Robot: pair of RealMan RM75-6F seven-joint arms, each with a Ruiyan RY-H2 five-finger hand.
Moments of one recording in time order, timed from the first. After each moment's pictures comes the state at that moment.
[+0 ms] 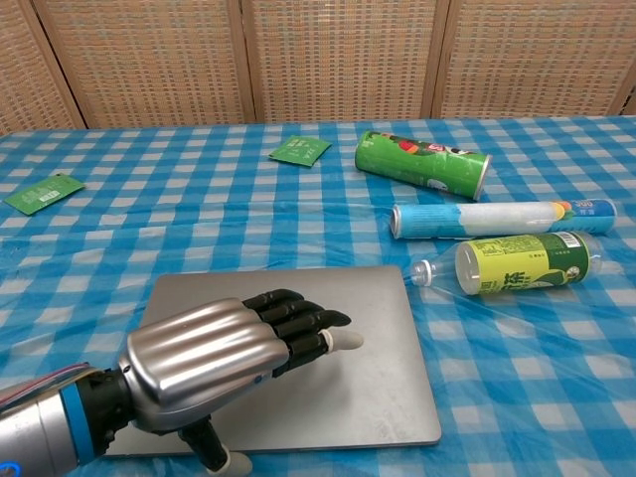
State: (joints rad) left arm -0.52 -1.73 0.00 -1.55 1.65 0.88 0.54; right arm 0.05 -1.12 0.06 -1.64 -1.59 1.57 0.02
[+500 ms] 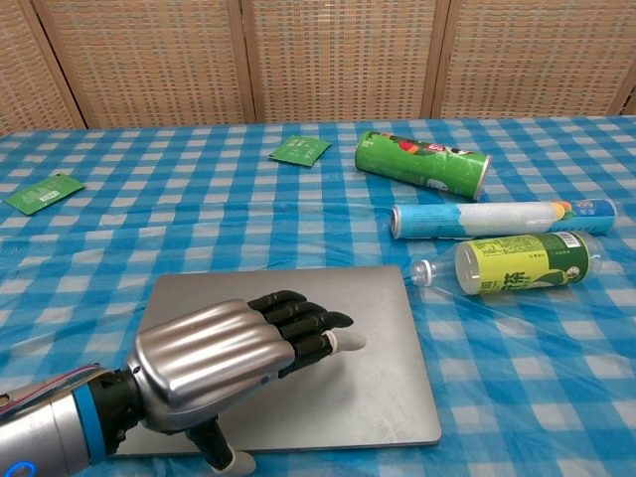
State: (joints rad) left arm -0.55 -1.75 0.01 -1.54 1.60 0.89 0.58; right arm 0.05 -1.12 0.06 -1.64 -1.58 1.57 0.03
